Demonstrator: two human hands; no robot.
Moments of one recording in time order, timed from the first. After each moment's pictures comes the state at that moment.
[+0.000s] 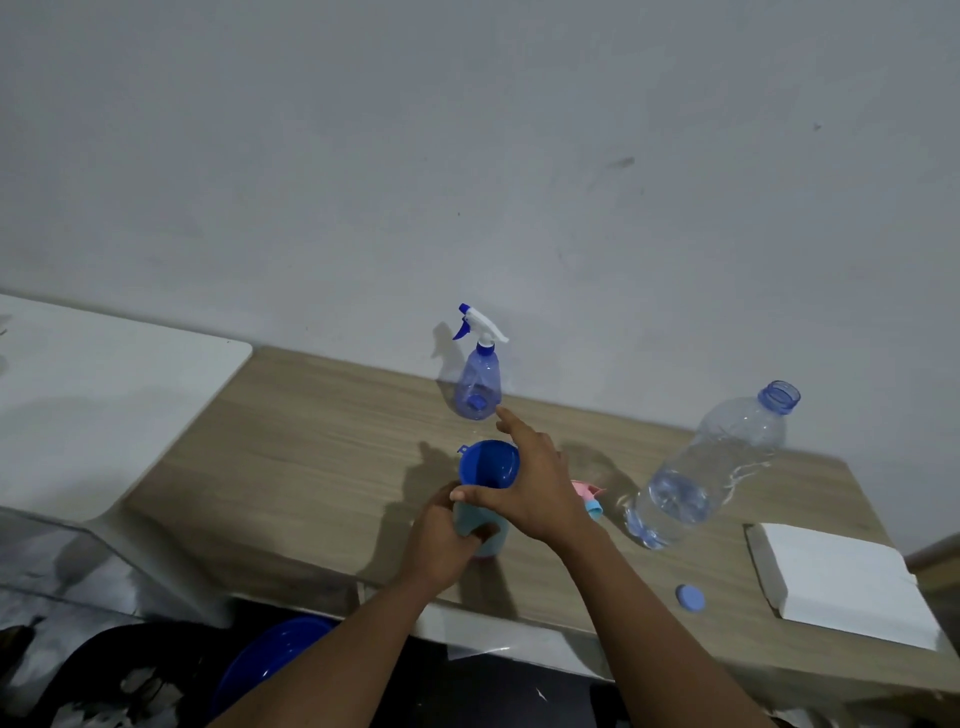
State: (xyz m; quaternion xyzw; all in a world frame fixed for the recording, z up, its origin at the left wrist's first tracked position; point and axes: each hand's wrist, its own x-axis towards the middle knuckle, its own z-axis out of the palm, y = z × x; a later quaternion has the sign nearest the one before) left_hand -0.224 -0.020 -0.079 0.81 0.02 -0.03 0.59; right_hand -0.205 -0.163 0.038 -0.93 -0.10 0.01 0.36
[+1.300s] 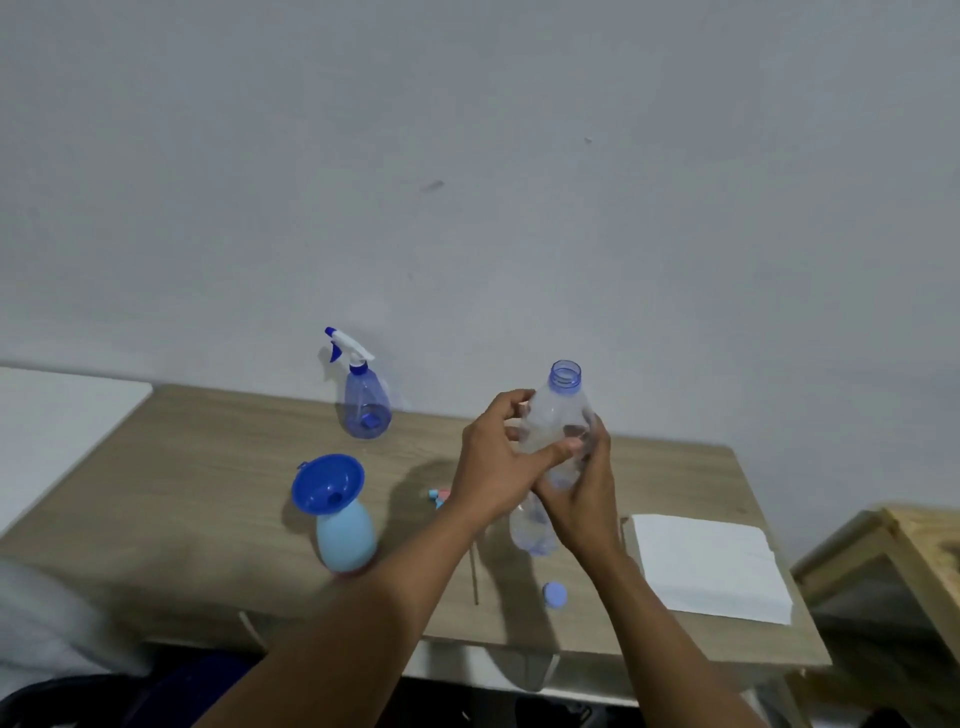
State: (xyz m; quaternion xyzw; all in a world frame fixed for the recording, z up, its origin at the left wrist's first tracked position) left_hand -0.211 -0.279 0.091 0.77 -0.04 0.05 0.63; right_hand -0.227 -0.403 0.036 -0.79 0.00 -0.19 0.58
